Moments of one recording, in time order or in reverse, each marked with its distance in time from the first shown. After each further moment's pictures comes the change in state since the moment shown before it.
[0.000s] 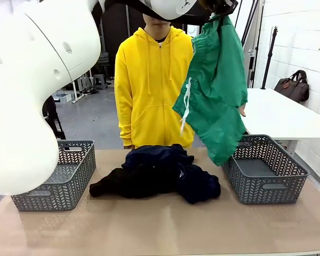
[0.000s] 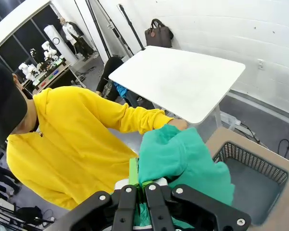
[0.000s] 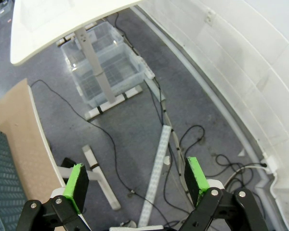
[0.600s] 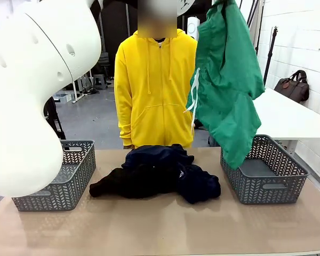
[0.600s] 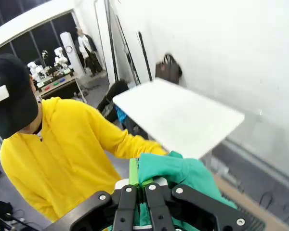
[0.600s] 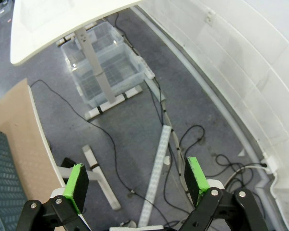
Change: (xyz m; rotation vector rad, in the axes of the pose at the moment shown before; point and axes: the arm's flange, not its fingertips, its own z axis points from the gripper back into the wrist) left arm 0.016 0.003 0.015 0.044 -0.186 0.270; right arm 0.000 0.000 0.000 0.000 0.000 0.000
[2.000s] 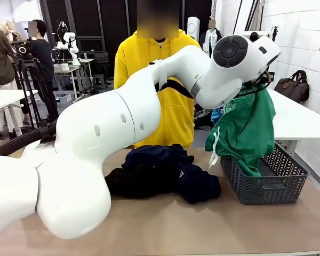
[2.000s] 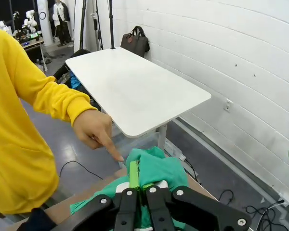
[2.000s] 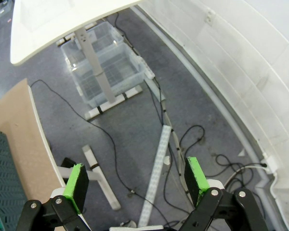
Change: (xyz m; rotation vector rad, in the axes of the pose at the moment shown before) left arm -0.191 -0.135 -0.122 -0.134 0.157 0.190; right arm 0.000 0.000 0.000 0.000 0.000 0.000
